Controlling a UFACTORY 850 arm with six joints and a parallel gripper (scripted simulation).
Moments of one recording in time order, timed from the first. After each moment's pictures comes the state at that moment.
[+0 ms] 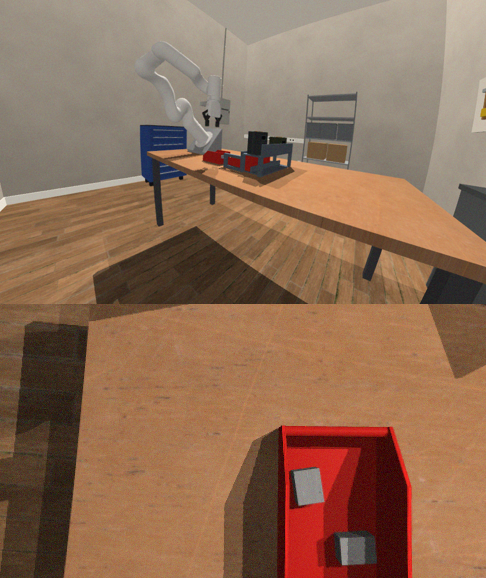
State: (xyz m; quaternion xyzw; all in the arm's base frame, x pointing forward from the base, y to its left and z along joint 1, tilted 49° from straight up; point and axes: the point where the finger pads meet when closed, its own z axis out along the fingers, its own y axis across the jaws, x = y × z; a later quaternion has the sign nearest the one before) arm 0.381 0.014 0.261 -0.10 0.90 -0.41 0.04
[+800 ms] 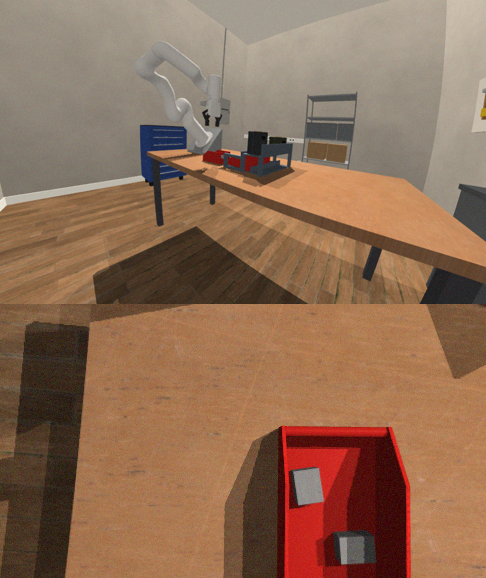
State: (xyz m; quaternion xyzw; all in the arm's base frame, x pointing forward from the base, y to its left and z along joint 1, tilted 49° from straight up) arm 0.381 0.015 0.263 -0.10 0.90 -0.41 0.04
